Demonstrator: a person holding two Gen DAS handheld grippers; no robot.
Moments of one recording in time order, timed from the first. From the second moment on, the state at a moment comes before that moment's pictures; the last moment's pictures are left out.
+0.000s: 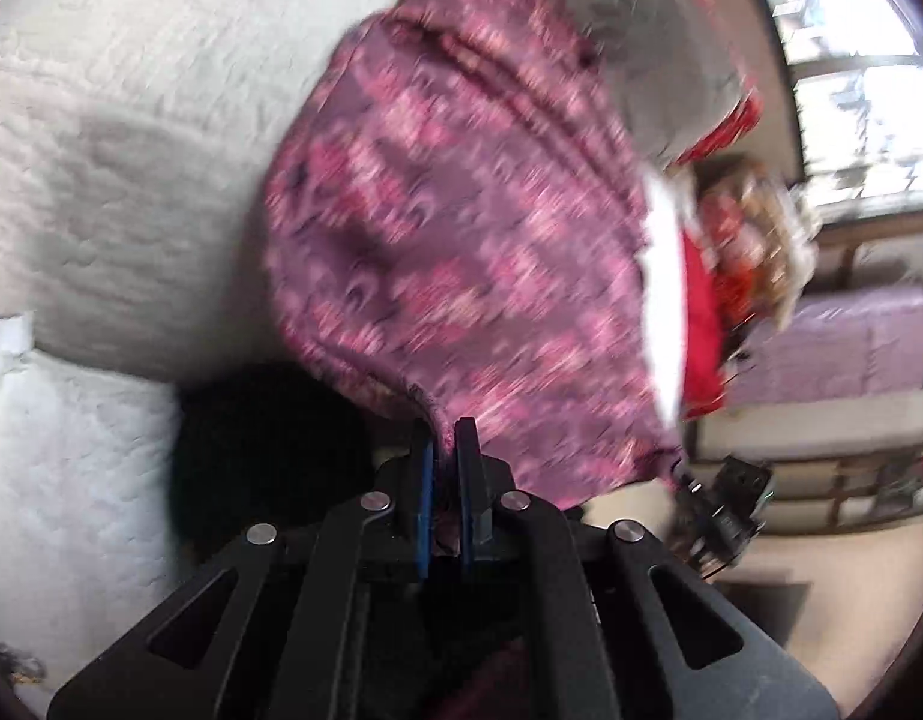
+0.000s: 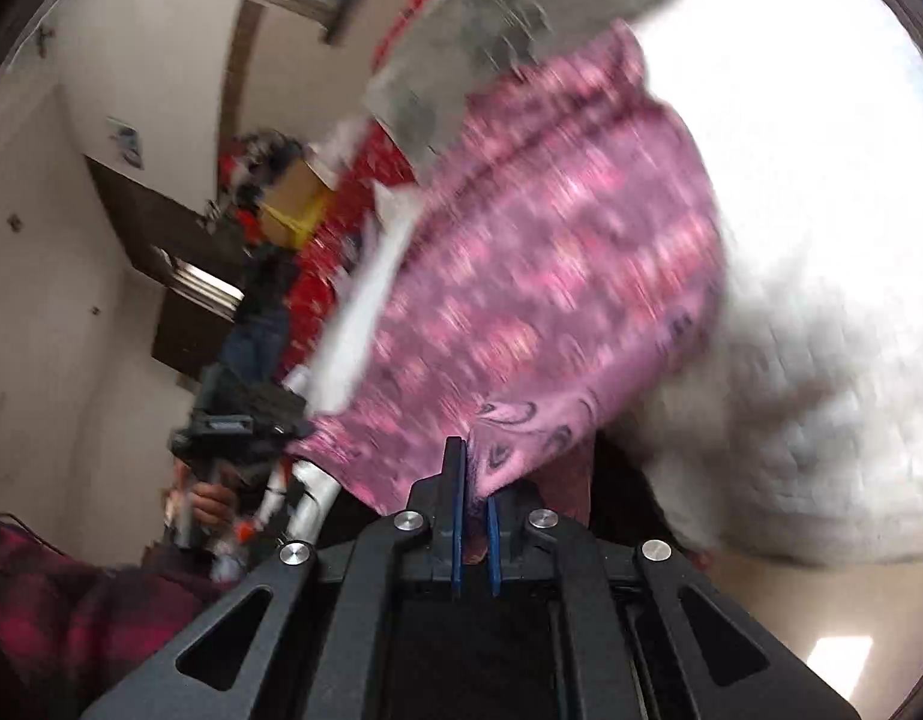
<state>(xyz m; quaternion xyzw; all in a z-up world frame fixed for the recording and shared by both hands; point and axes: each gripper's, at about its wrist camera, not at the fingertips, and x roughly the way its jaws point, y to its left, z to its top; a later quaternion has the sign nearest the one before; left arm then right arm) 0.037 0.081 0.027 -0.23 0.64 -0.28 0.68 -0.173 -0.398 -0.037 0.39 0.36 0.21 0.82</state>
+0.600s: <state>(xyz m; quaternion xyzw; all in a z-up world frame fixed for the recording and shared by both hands) 0.170 0.082 0.046 -0.35 0.54 -0.27 0.72 -0.051 -0.449 0.015 0.46 0.26 0.17 0.83</state>
